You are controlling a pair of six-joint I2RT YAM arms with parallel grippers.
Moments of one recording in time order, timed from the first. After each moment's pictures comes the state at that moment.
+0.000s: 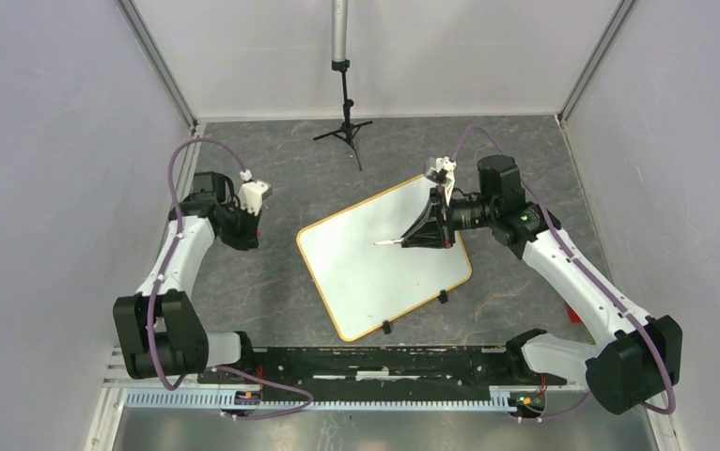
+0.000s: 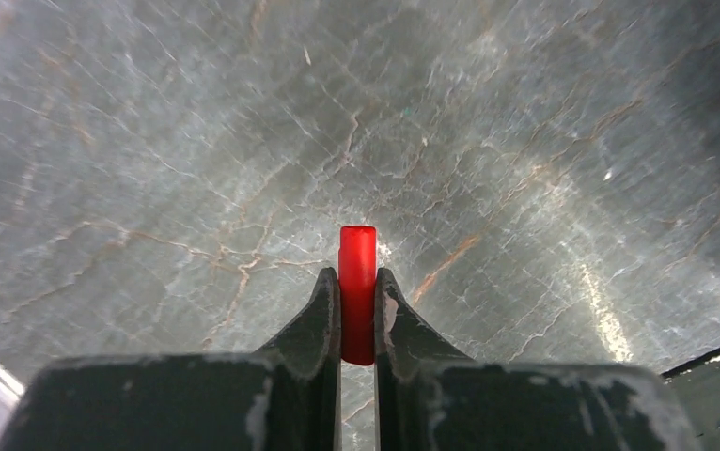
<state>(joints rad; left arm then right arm) 0.10 1.29 0.96 -0.78 0.33 0.54 0.40 1.18 0.99 -0.33 -1.10 -0.04</state>
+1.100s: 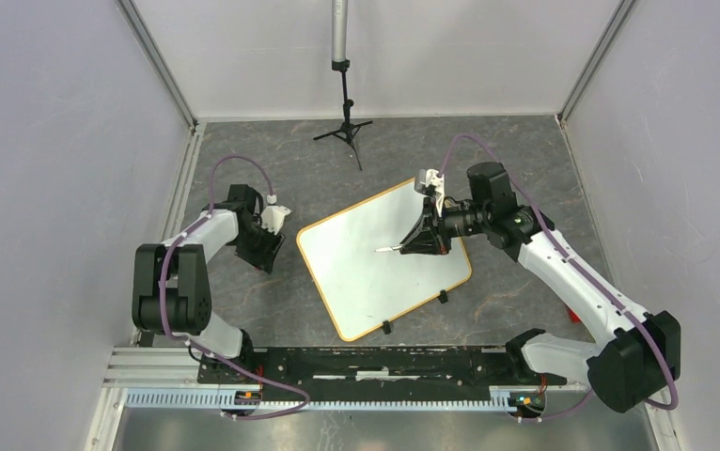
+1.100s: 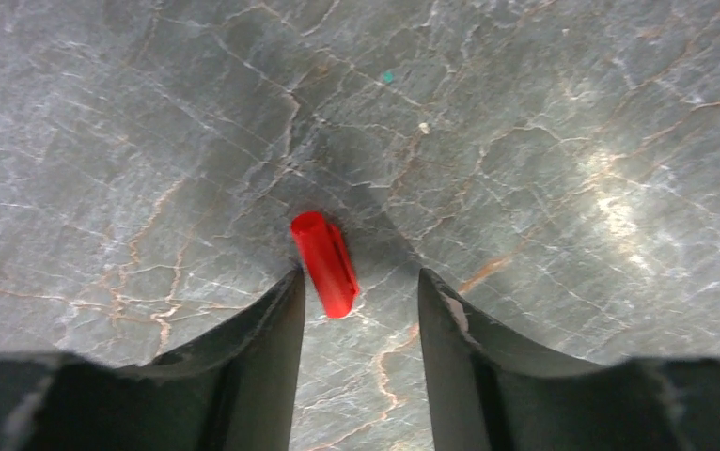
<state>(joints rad) -0.03 1.55 0.86 -0.69 0.16 0.52 0.45 1.18 0.97 -0.42 -0.99 -0.23</state>
